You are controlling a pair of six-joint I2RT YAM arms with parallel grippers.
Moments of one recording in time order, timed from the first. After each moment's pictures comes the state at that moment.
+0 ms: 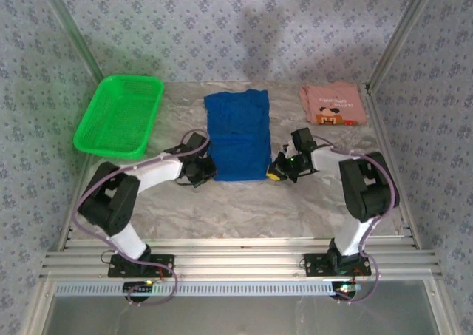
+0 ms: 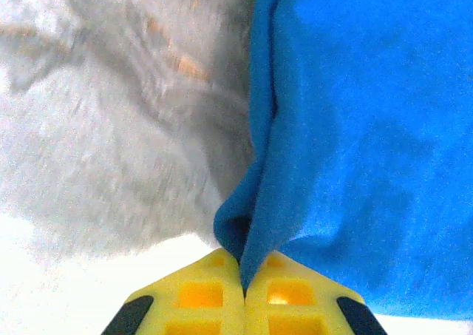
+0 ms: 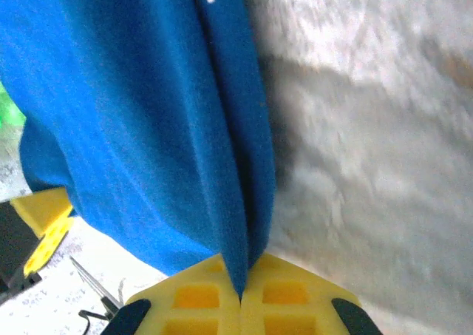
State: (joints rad) left arm -0.59 1.61 0.91 -0.40 0.12 -1.05; right arm 0.30 1.70 0.87 -0.32 -0.63 0.75
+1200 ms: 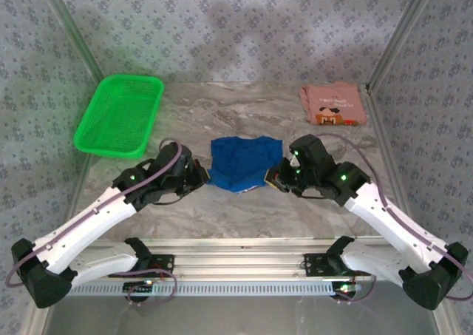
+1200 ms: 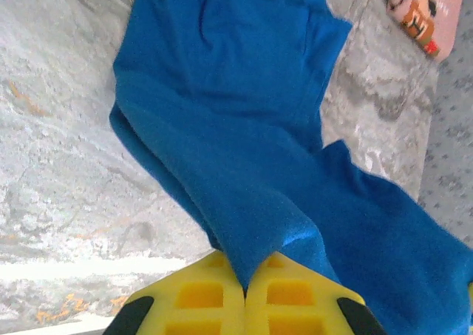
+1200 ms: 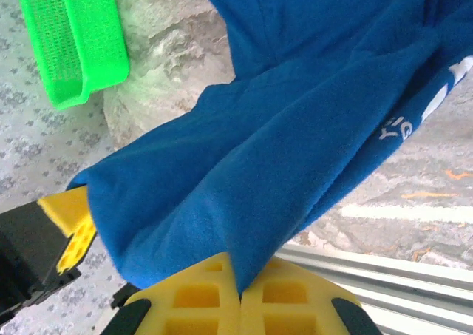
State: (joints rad) left arm -0.76 1.02 0.99 -0.76 0.02 -1.15; right arm 0.66 1.04 1.03 -0.80 -0.29 1.12
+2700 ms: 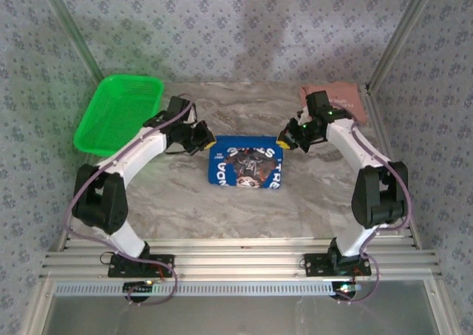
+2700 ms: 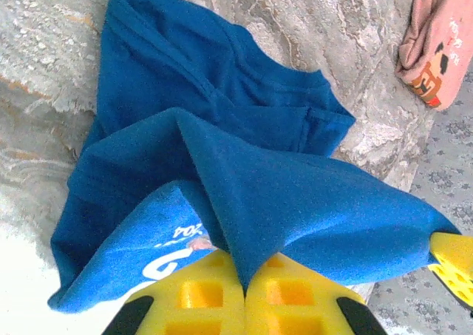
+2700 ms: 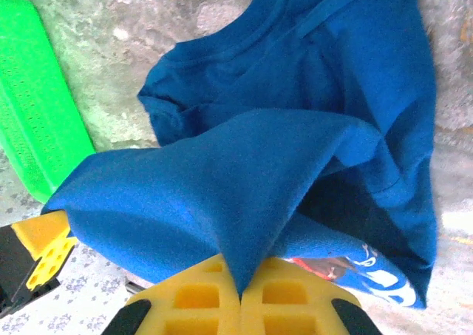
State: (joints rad) left arm -0.39 1.66 1.29 -0.58 0.42 -0.92; right arm 0.19 1.68 1.34 -0.78 -0.59 0.72
